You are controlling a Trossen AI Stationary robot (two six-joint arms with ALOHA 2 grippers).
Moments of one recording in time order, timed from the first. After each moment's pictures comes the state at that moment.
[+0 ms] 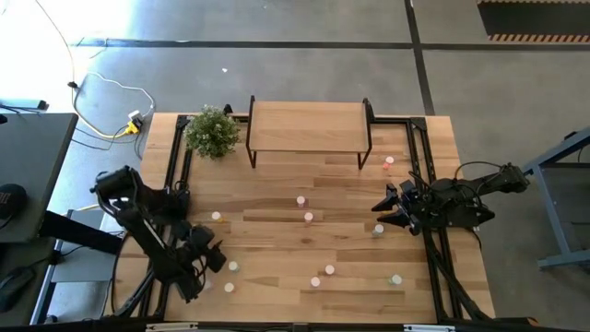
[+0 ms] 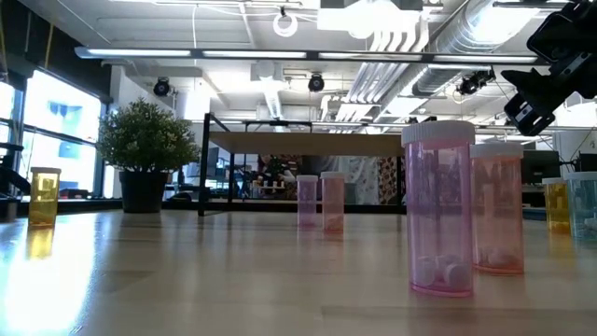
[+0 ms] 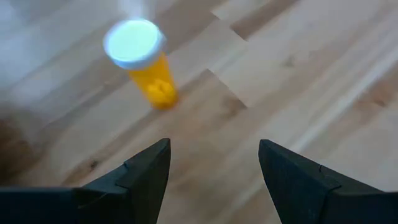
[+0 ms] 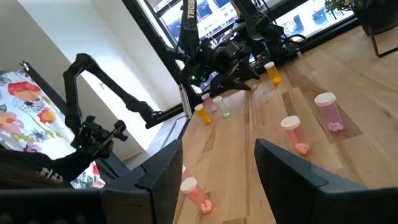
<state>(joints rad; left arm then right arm) -0.95 1.71 0.78 -1.03 -0.65 -2.07 0.29 0.03 0.01 0.01 0.02 0.54</state>
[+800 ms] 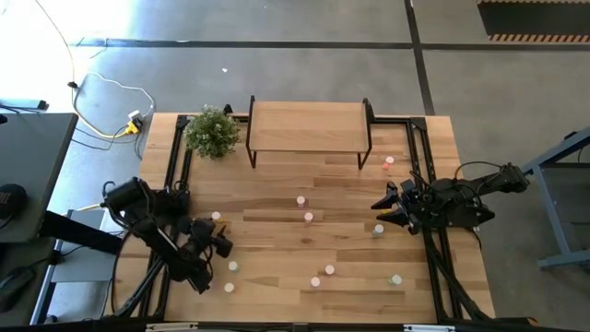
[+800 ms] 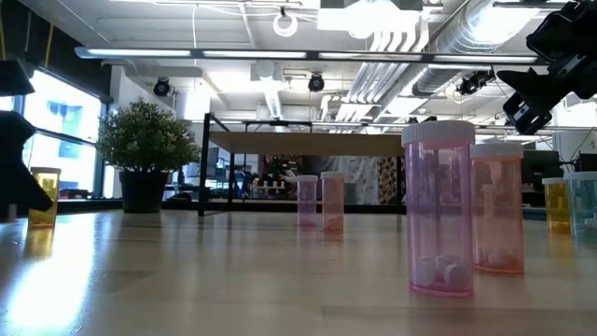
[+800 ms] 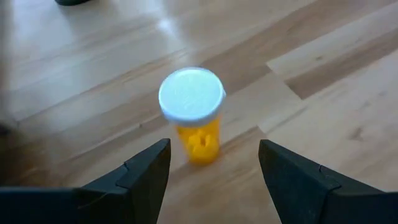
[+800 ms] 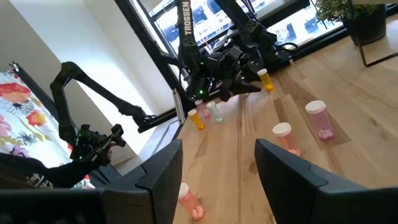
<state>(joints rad) -0.86 1.84 0.76 -1.09 -0.75 -2.27 0.29 0.03 0.01 0.02 0.05 0.52</state>
